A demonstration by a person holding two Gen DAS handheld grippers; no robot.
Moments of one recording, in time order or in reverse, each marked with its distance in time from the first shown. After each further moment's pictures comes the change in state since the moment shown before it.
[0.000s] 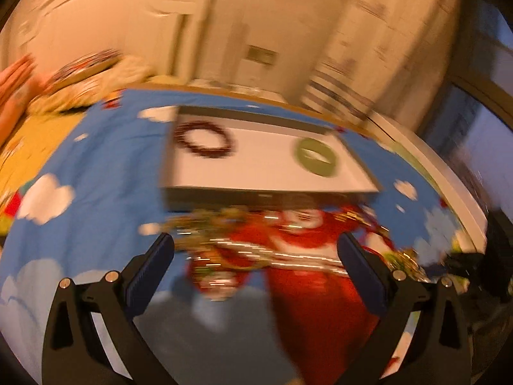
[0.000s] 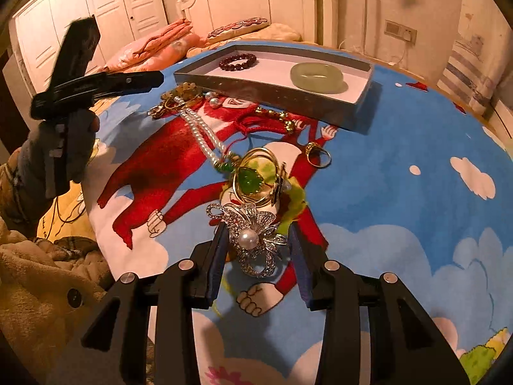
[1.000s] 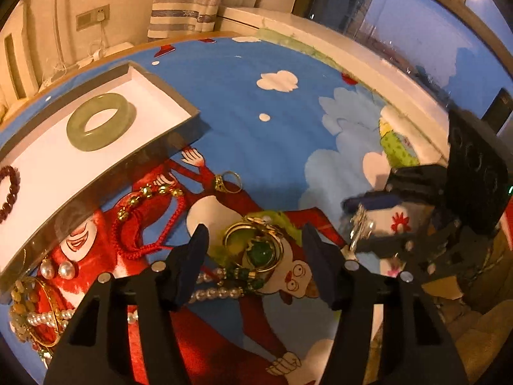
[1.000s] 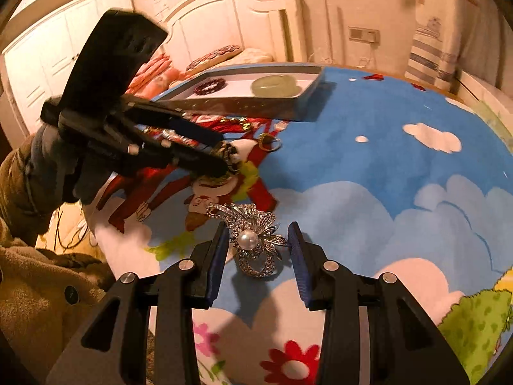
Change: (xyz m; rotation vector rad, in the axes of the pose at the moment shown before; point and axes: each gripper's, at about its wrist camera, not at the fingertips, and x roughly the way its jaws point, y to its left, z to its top) left arm 0.091 -0.161 -0.010 0.475 0.376 -0.322; right arm -0.034 -0.034 -0.040 0.143 -0.137 -0.022
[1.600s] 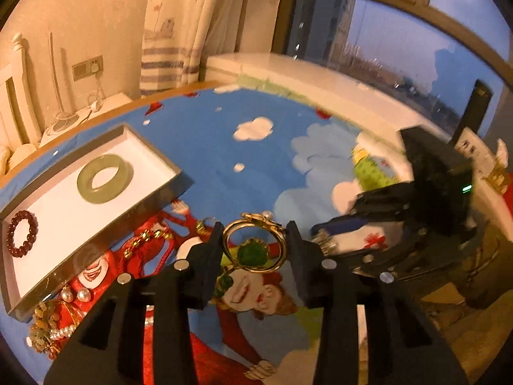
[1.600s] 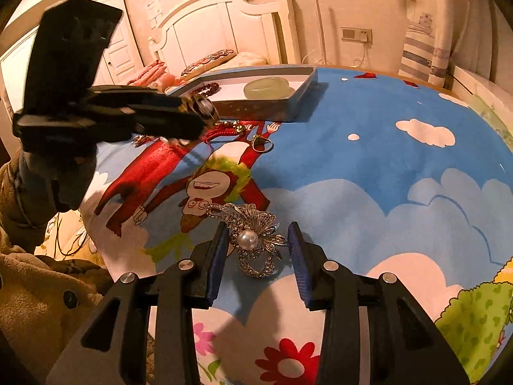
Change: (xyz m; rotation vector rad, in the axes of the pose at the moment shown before) left arm -0.050 -0.028 0.002 0.090 -0.228 -0.037; right arm 0.000 -0.002 -0.002 0.020 -0.019 -0.007
